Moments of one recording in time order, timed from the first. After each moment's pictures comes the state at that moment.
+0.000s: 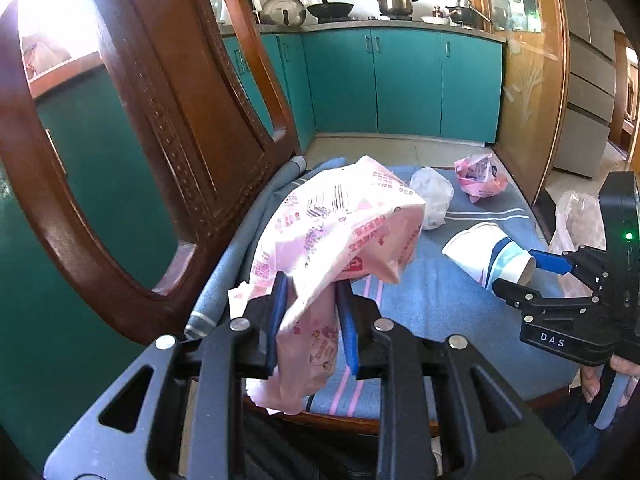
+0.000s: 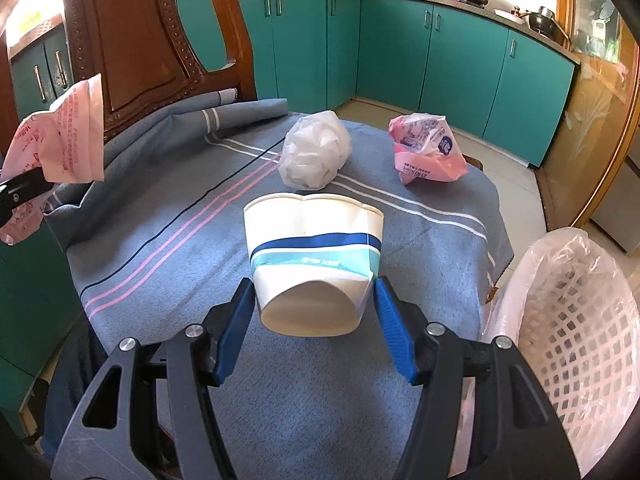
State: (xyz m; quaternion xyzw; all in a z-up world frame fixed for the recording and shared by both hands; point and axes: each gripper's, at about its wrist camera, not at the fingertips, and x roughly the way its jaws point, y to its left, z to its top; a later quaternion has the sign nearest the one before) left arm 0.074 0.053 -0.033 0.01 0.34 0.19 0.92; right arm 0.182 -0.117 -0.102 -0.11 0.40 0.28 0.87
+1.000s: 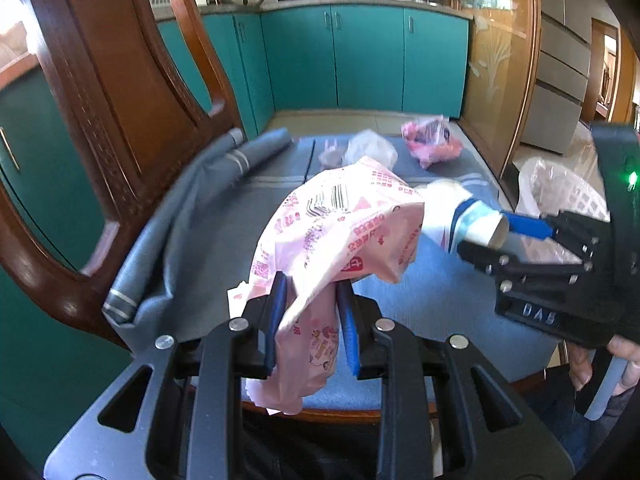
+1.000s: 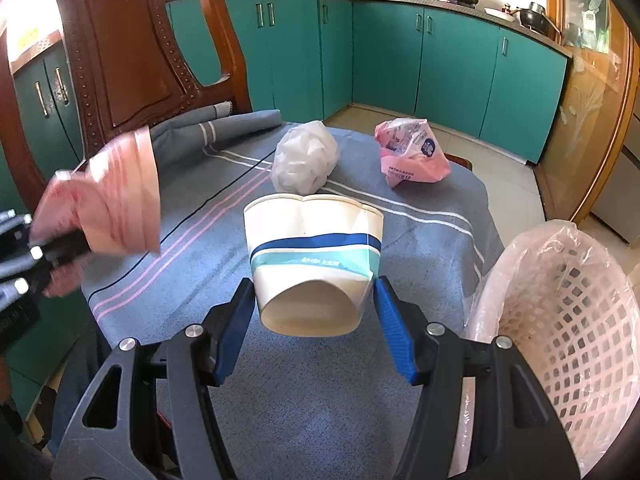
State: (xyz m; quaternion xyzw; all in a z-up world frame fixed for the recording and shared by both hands) left arm 0.090 0.022 -0.066 0.00 0.39 0.11 0.91; right arm 0.179 -0.131 -0.092 -0.09 0.40 0.27 0.87
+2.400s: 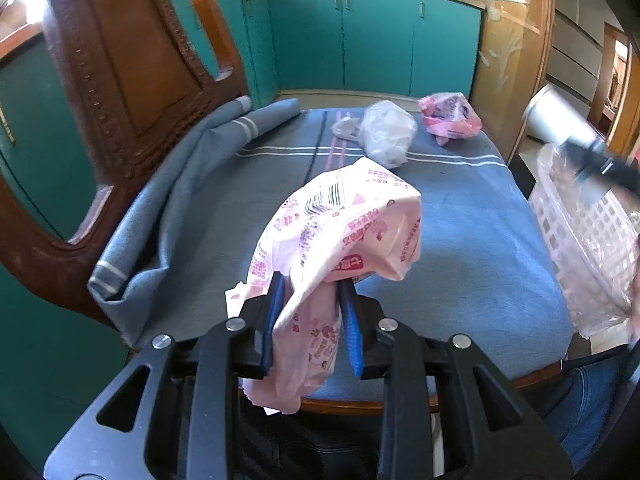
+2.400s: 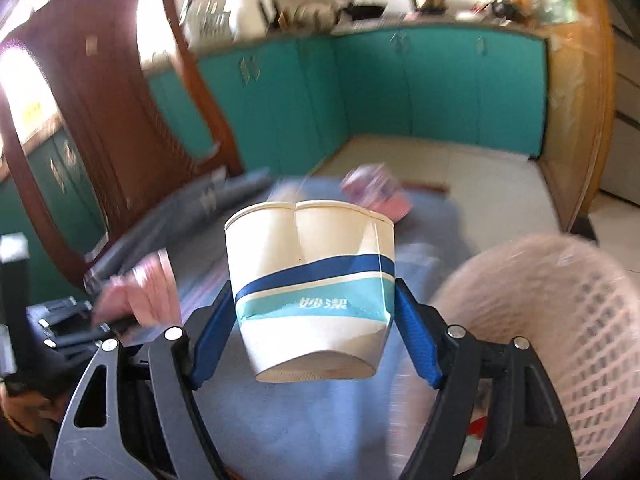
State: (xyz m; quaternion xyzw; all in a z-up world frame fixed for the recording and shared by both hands) left arm 0.095 0.033 -0.087 -0.02 0.42 0.12 0.90; right arm 0.192 -0.206 -0.051 0.02 0.34 0.29 0.90
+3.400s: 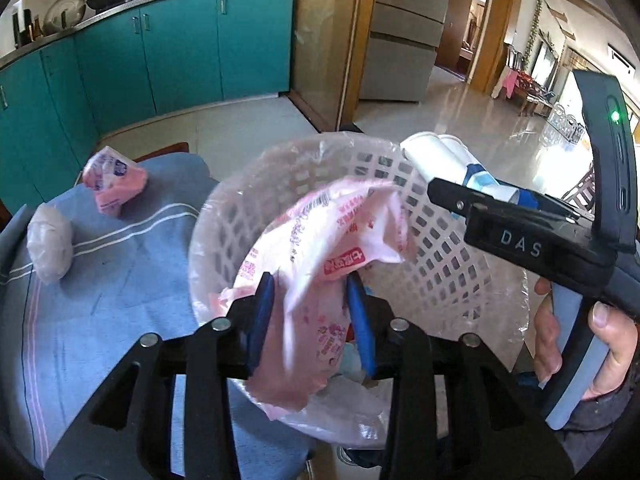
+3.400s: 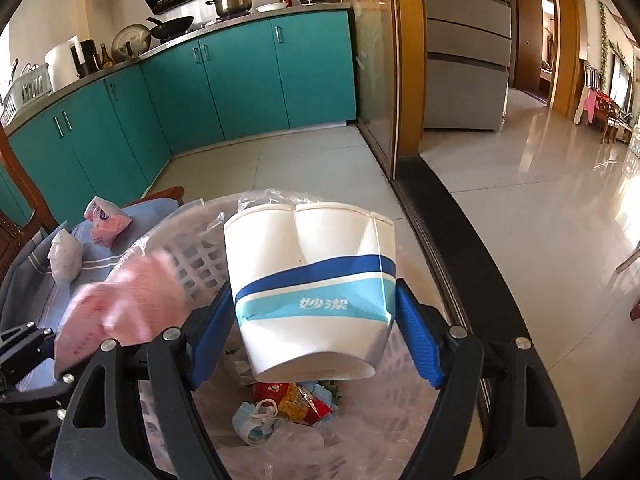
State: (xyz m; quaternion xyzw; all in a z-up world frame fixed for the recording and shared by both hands) left arm 0.196 -0.210 -0.081 0.03 0.42 -0.17 0.89; right arm 0.202 -0.392 -0.078 0.06 0.38 -0.01 0.92
